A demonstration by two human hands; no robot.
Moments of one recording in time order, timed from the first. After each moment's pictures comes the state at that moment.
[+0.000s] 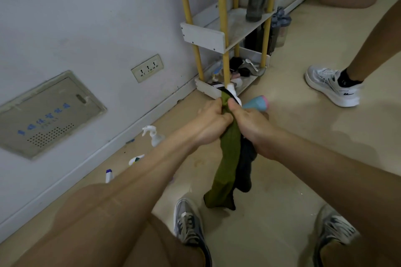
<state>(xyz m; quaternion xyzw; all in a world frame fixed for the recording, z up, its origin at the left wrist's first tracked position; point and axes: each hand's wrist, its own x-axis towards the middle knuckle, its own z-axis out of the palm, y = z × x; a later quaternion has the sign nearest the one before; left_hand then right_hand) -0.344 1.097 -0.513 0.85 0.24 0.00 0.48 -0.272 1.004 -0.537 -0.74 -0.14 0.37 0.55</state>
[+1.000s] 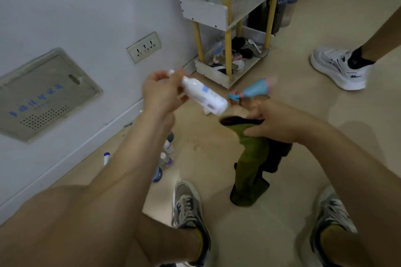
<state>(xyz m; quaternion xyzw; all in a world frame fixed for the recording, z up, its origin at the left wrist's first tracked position) -0.363 1.149 -0.525 0.53 0.43 0.31 0.66 -0.247 0.964 -0.556 -0.81 -0.40 0.35 0.26</state>
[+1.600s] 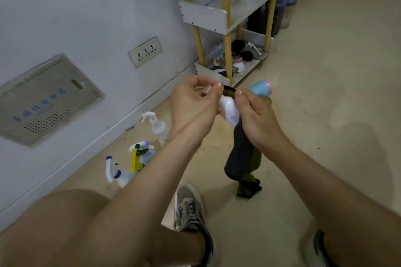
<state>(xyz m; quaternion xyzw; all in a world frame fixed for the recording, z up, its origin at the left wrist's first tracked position) -0.367 1.082 -0.515 0.71 0.35 0.29 0.53 -0.295 0.991 -0.568 -0.74 -0.27 0.17 0.59</state>
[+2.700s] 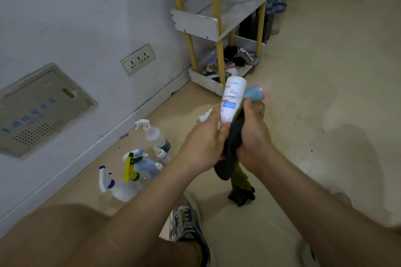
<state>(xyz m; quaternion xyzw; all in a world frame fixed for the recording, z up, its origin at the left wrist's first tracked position) -0.379 1.077 -0.560 0.91 0.21 0.07 0.37 -0.292 1.008 -0.586 -0.47 0.11 0.40 0.78</state>
